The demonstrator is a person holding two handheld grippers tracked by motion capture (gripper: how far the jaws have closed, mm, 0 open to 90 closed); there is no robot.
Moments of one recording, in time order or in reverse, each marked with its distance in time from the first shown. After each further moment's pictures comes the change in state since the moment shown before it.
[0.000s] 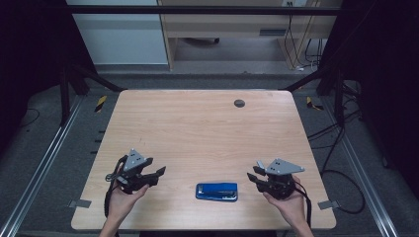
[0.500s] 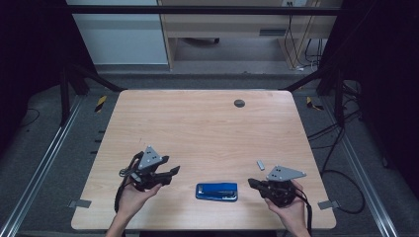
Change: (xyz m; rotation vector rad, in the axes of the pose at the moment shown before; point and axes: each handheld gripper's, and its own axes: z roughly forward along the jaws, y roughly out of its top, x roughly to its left) left arm -0.032 0.030 0.012 -0.012 -0.101 0.081; right arm 0.007 -0.015 -0.003 0.022 0.108 0.040
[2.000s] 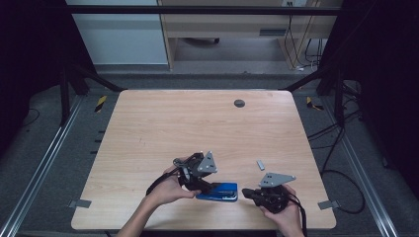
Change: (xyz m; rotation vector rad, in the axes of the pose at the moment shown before) left arm -0.074 0.059 0.064 0.229 -0.323 0.422; right arm 0.009 -0.017 0.018 0.084 0.090 0.016
